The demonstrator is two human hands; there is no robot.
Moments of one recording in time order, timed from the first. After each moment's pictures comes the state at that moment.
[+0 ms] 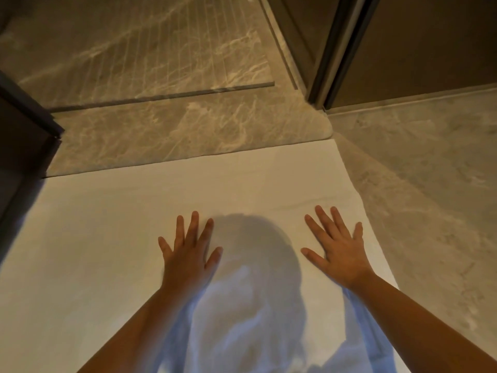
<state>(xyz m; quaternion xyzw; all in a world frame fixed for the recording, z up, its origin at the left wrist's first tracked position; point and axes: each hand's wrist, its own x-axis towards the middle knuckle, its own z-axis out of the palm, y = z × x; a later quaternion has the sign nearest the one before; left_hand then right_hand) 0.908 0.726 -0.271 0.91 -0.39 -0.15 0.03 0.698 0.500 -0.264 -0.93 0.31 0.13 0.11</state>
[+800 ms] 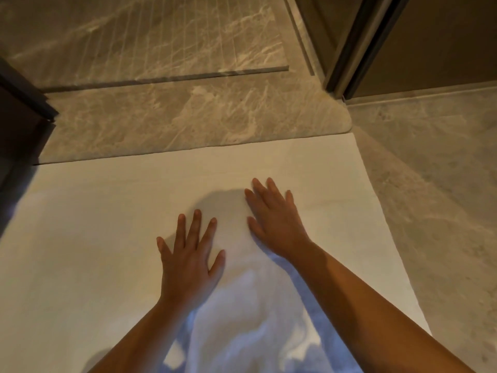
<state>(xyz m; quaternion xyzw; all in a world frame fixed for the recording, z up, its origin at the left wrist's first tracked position) 0.901 0.723 -0.271 0.92 -0.38 -0.11 0.03 0.830 0.537 -0.266 -0.97 0.18 0.01 0.18</state>
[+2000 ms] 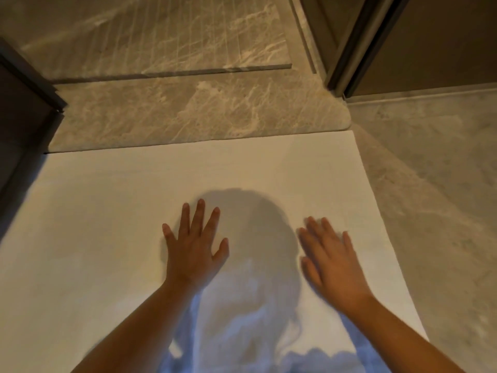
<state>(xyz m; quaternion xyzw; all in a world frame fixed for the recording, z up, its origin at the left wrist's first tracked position) 0.900 0.720 -0.270 0.92 -0.38 -0.10 0.03 0.705 0.546 -0.249 -0.97 0.24 0.01 0.09</state>
